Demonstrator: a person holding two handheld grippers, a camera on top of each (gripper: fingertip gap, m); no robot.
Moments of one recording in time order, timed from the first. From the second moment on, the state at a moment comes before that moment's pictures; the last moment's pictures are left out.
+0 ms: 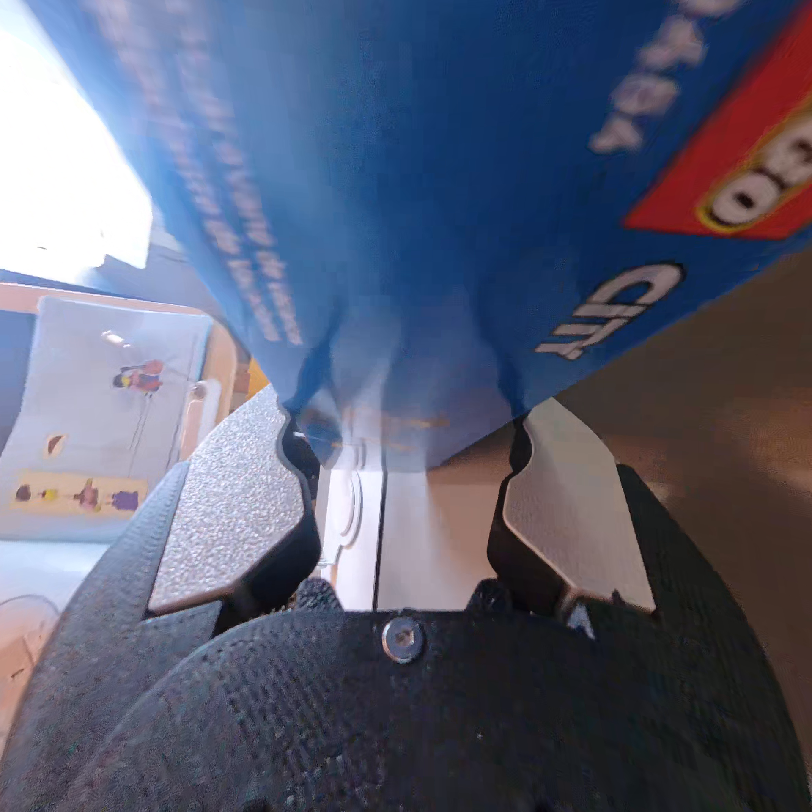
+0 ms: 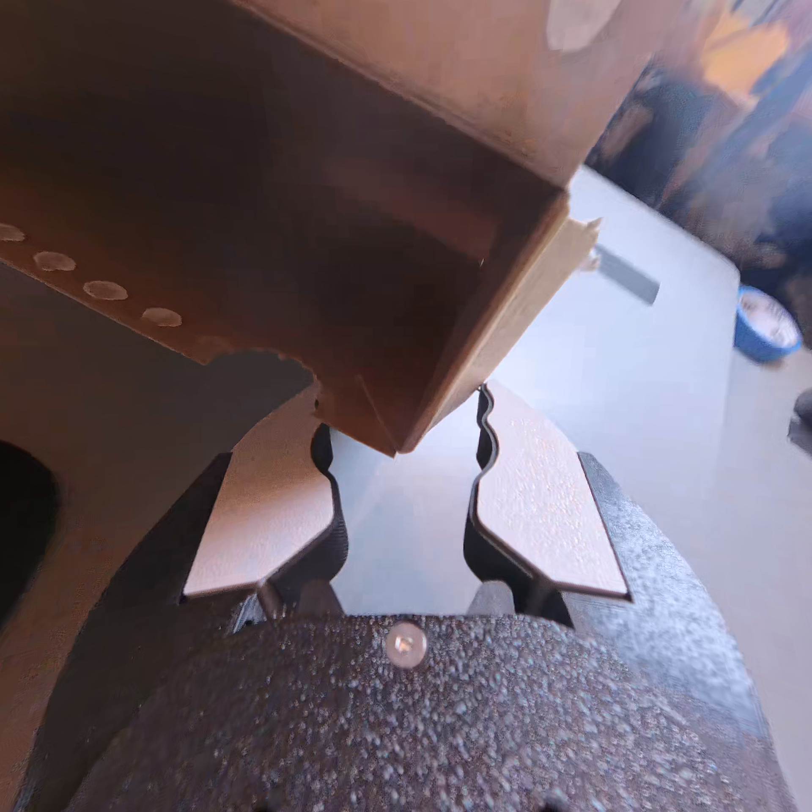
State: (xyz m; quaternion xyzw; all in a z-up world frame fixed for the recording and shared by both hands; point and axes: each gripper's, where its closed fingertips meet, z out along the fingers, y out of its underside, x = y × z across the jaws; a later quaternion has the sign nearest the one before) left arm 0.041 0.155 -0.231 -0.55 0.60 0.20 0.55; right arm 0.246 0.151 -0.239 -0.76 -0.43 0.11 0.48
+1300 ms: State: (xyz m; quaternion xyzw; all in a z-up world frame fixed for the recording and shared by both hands) left arm -0.198 0.030 -0.152 -0.78 0.33 0.02 0.53; right arm 0.362 0.155 -0.227 -0.81 -0.32 0.10 0.49
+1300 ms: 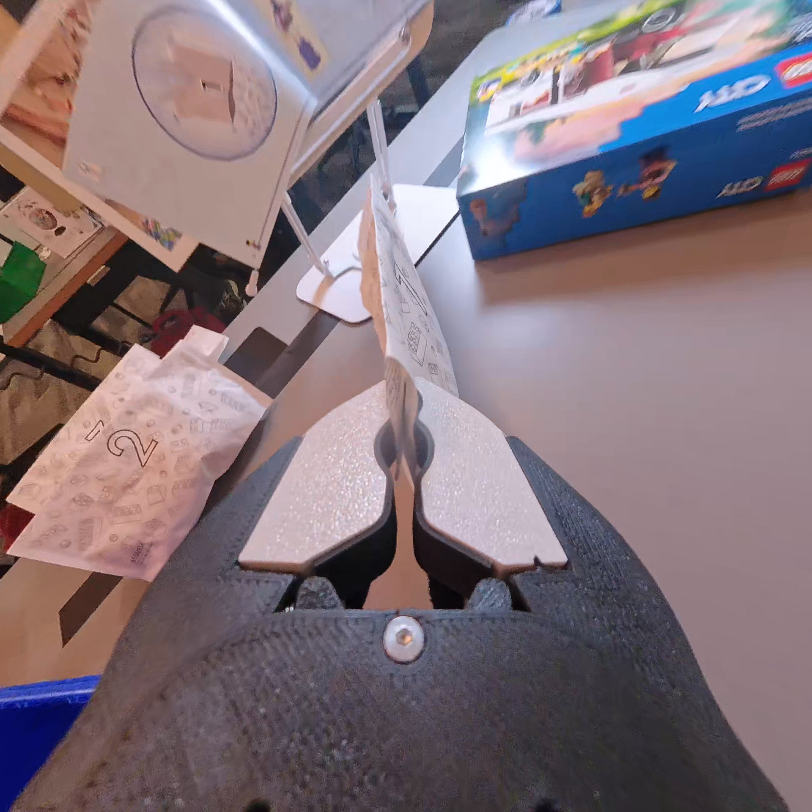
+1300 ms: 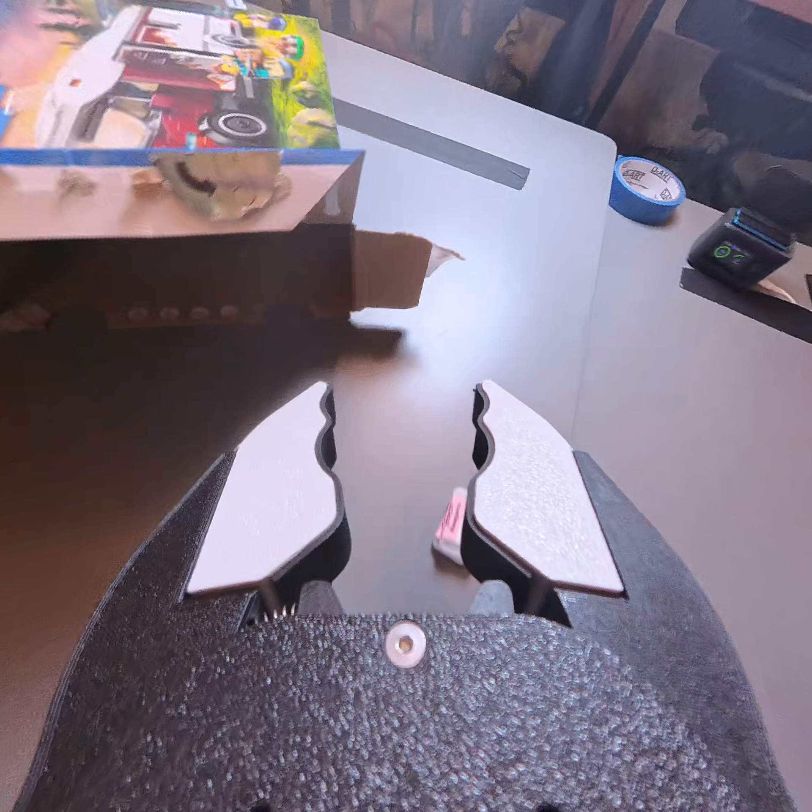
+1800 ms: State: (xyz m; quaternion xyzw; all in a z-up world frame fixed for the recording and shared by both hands) left arm -0.107 -0.047 -0.138 -0.63 0.47 -0.07 0.61; right arm 0.204 -0.049 -0.189 -0.59 -0.63 0.26 0.43
